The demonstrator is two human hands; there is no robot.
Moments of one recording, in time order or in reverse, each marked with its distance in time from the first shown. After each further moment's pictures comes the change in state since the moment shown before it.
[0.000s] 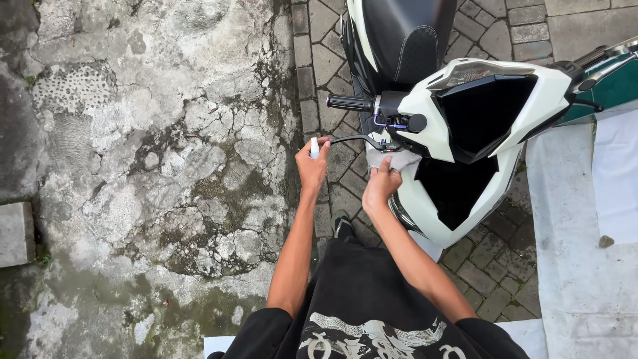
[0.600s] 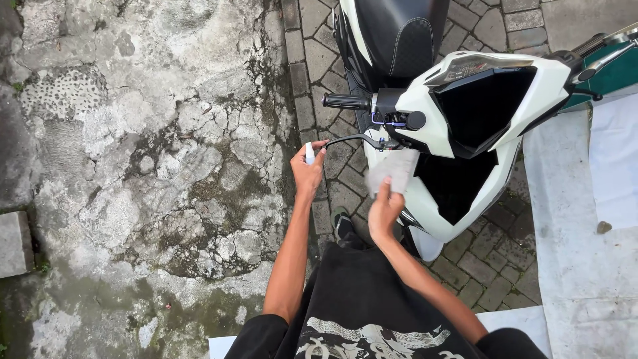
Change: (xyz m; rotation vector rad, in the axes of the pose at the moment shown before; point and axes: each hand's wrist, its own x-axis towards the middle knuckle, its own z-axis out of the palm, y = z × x) left_hand -0.006 0.010 -0.014 -0.101 -0.114 0.083; right_hand -0.062 -0.042 -0.048 -0.477 -0.194 -0.446
